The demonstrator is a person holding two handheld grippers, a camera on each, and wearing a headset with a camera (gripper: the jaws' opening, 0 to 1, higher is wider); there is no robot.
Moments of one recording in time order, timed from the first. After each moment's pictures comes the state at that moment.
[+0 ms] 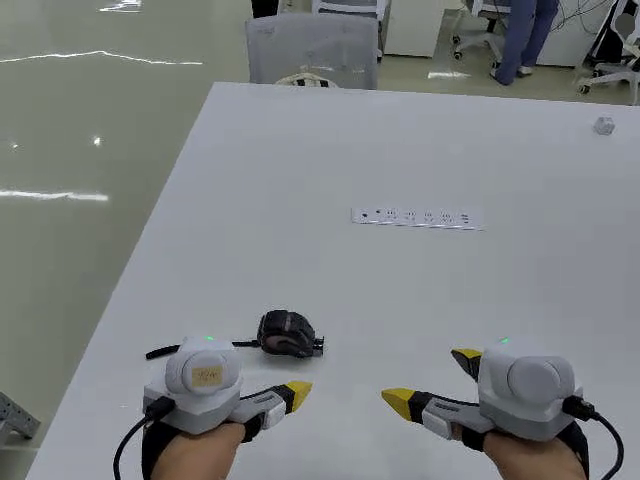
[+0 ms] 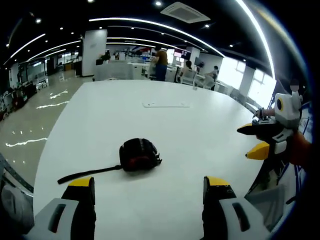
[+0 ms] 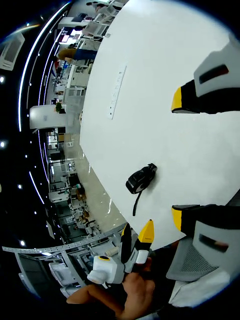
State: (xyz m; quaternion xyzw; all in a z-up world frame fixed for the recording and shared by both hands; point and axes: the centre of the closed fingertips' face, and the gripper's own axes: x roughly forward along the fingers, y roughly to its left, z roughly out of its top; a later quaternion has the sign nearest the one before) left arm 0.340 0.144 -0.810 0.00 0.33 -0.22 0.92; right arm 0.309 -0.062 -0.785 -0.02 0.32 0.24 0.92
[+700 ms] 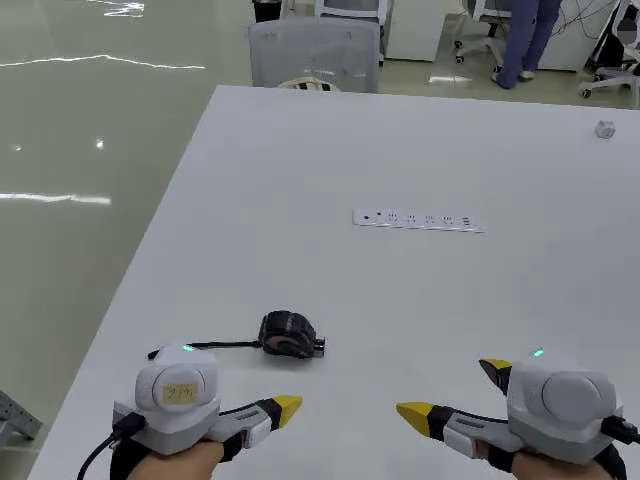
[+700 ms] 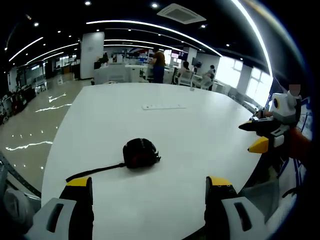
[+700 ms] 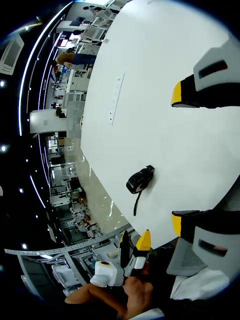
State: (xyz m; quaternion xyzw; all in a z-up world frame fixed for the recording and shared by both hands) left arm 0.319 0.159 -0.788 0.01 0.32 -0.23 0.92; right arm 0.288 -0.076 -0.766 -0.02 0.32 0.23 0.92
